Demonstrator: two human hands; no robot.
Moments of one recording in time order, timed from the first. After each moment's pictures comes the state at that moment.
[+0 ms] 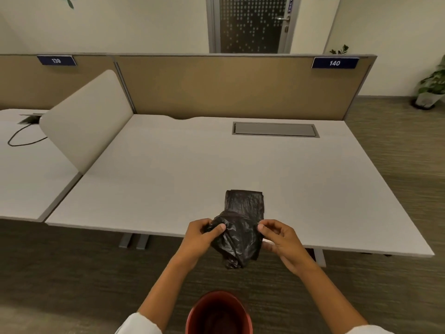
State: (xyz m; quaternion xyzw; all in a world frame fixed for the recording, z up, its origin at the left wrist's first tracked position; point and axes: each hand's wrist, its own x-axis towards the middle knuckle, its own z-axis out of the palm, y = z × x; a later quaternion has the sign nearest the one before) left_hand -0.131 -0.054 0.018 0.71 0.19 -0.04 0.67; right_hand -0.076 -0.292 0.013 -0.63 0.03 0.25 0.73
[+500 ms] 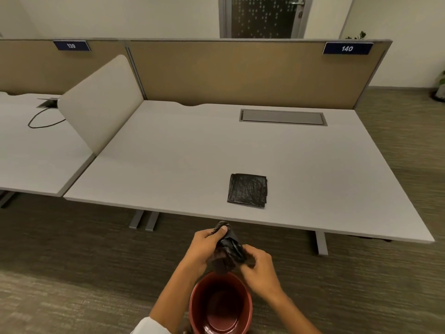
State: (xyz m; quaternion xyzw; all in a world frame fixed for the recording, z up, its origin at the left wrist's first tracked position) left_hand -0.198 -0.096 0.013 0.58 0.35 -0.10 0.73; right_hand -0.193 -0.263 -0.026 -0.79 -0.15 0.18 0.57
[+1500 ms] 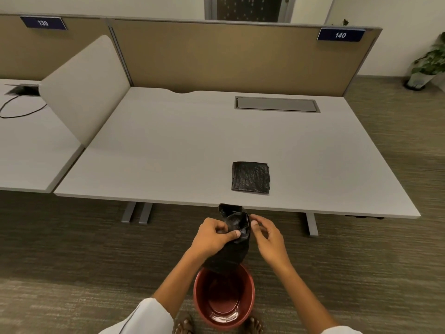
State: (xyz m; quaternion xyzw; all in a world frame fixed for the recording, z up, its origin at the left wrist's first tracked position) left_hand -0.209 -0.048 -0.003 0.81 0.14 -0.15 0.55; right_hand -0.184 -0.234 -0.032 -0.81 0.01 0.12 0.57
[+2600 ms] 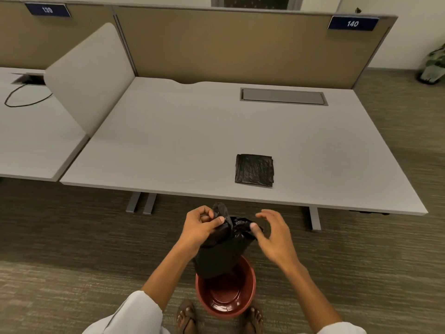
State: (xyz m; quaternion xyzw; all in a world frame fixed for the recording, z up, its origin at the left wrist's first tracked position) left_hand -0.224 -0.027 -0.007 0.67 0.25 -0.05 0.70; right_hand -0.185 -0.249 -0.045 -0.92 -0.09 0.07 0.38
